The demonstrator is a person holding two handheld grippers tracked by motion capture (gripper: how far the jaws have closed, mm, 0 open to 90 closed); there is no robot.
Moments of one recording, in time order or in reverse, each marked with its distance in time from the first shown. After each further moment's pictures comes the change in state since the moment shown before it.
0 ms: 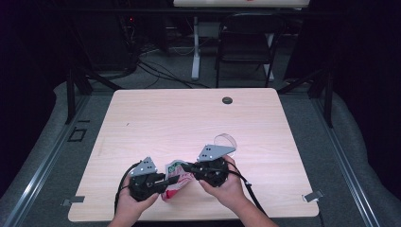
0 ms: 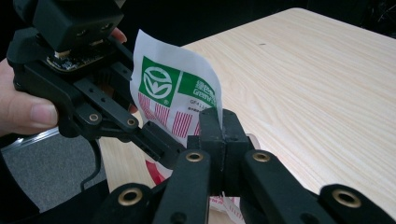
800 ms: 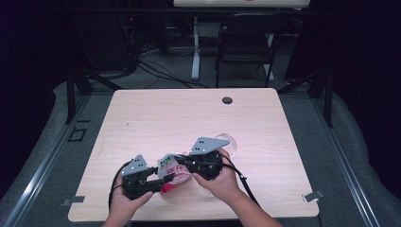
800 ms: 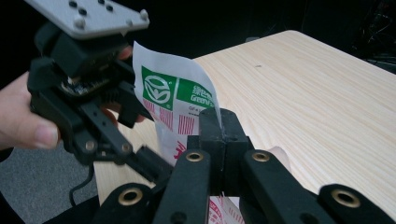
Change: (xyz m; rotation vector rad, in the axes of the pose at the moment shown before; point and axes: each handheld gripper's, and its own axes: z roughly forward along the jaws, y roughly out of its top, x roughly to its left) left arm 0.012 -0.007 -0.004 -0.071 0.022 -0.020; right arm 0.003 0.027 0.004 -0.030 -0.014 -0.051
